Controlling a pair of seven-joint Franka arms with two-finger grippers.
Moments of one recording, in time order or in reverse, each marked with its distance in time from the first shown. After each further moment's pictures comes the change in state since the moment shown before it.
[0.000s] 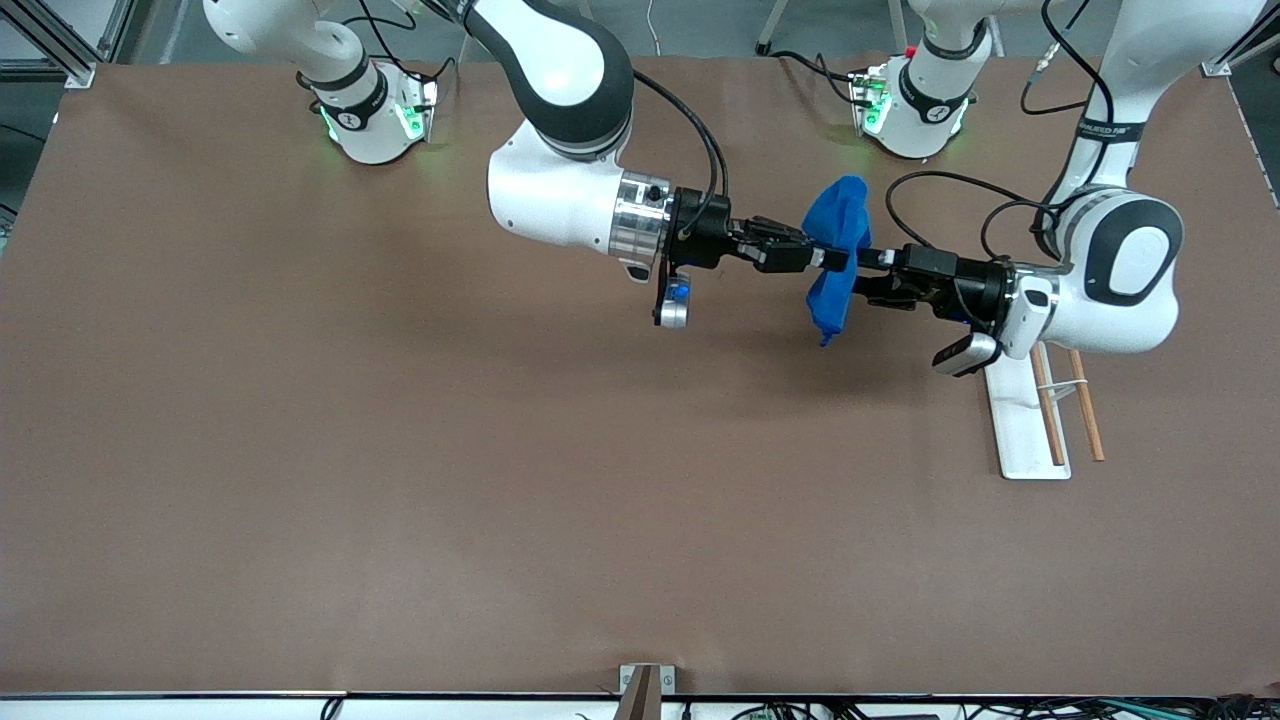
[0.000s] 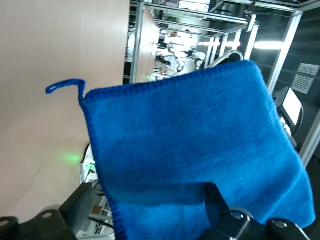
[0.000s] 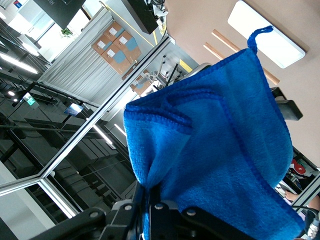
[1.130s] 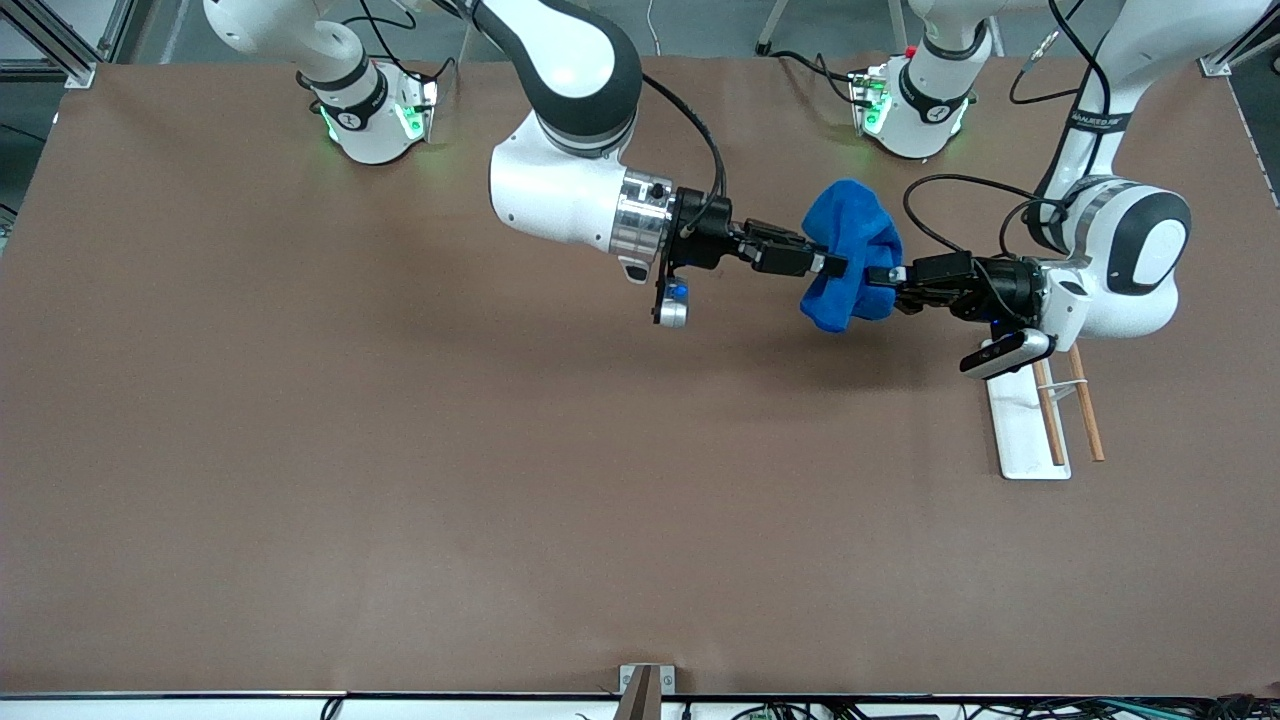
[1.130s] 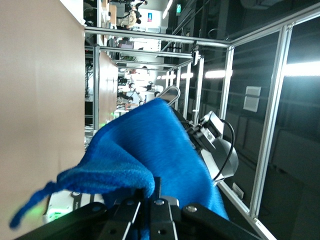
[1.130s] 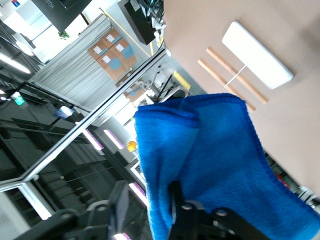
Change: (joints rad) left arm 0.038 -0.028 0.009 -0.015 -0.139 -0.015 0.069; right arm 0.008 0.005 -0.008 -0.009 -0.123 0.033 -0.002
